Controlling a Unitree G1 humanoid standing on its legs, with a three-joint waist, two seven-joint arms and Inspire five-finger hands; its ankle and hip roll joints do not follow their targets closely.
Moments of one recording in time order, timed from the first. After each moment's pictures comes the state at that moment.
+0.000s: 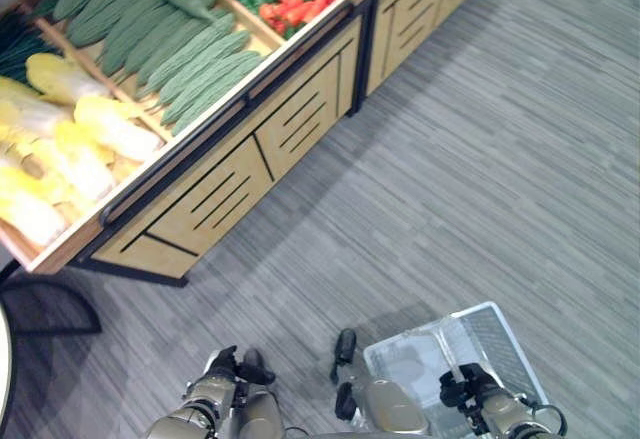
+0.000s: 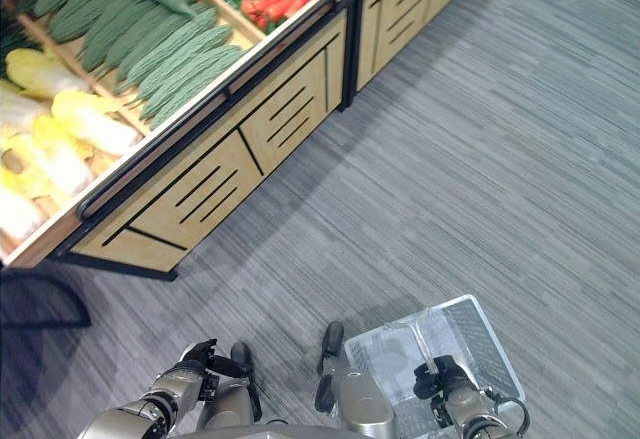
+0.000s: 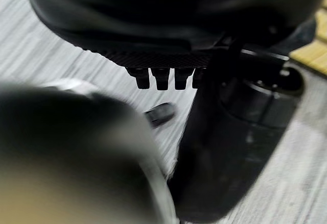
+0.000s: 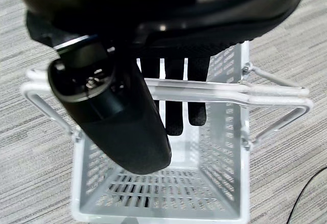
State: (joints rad) left arm -0.23 0.17 -0.19 1.28 -0.10 0.11 0.17; right arm -0.12 -0.35 0.25 1.25 -0.02 0.02 -0.11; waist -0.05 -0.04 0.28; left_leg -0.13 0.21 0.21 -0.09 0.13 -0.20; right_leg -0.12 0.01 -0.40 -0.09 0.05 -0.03
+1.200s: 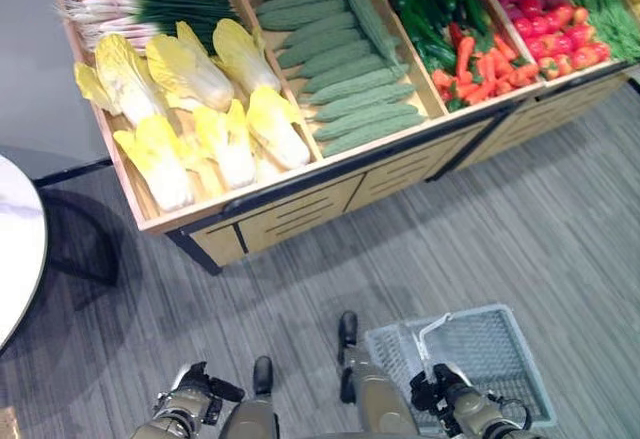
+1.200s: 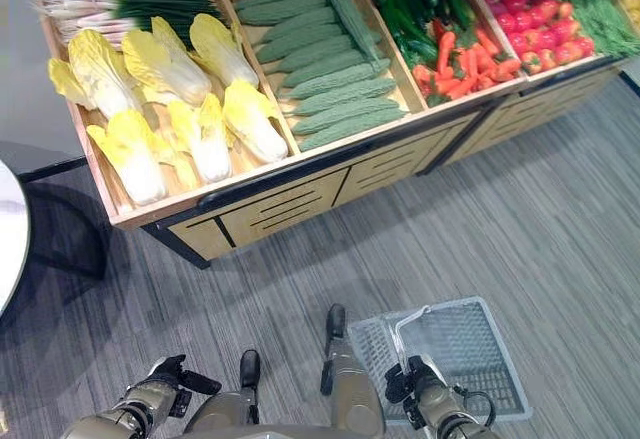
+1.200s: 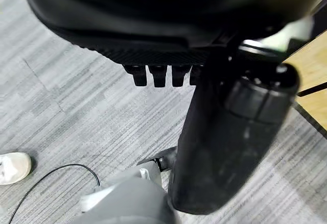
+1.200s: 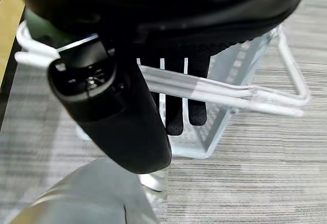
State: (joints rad) left arm -0.21 0.29 -0.24 1.29 -0.03 0.12 0.18; right arm -0.13 -0.25 0.32 1.25 -0.06 0.03 -0.09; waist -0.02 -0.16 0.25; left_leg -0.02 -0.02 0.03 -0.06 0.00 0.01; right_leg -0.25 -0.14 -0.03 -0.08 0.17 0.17
